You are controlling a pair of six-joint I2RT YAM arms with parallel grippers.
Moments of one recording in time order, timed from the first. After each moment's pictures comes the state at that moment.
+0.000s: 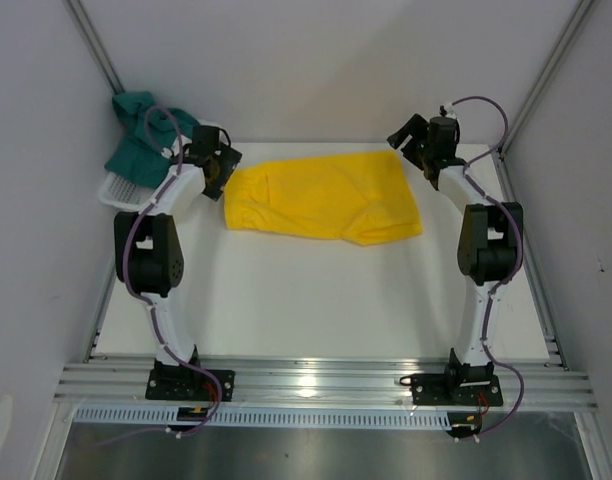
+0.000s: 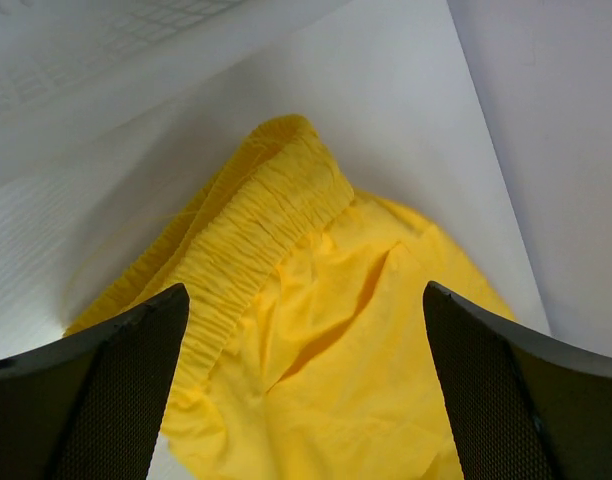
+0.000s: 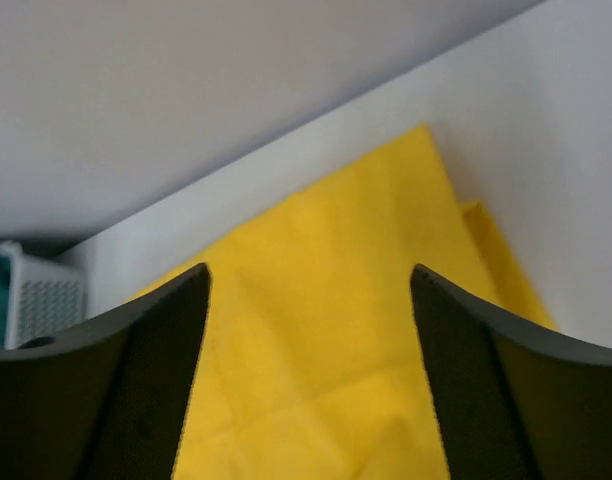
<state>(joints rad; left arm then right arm) -0.09 2.00 1.66 -0.49 -0.21 -1.14 0.08 2.21 1.82 0.02 -0.08 0.68</state>
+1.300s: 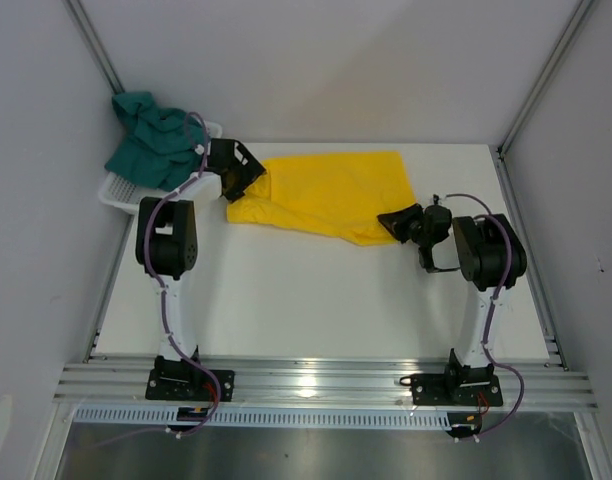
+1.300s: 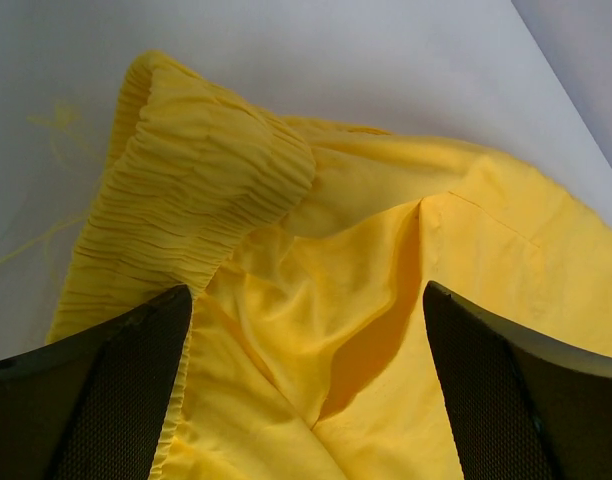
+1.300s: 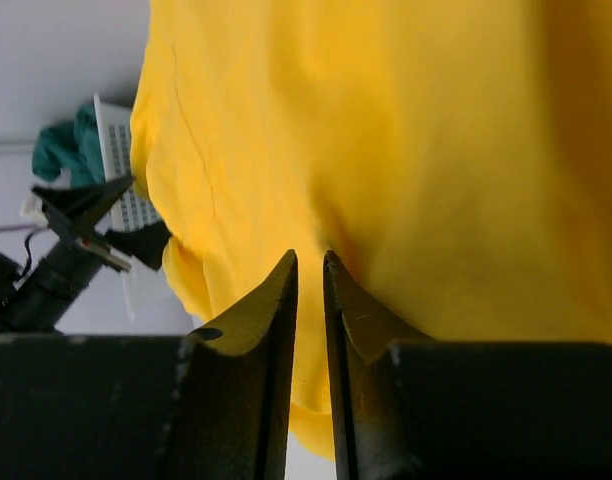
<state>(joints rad) -0.12 2.18 1.64 -0.22 0.04 -0.83 0.12 2.09 0.81 0.92 -0.37 1.15</state>
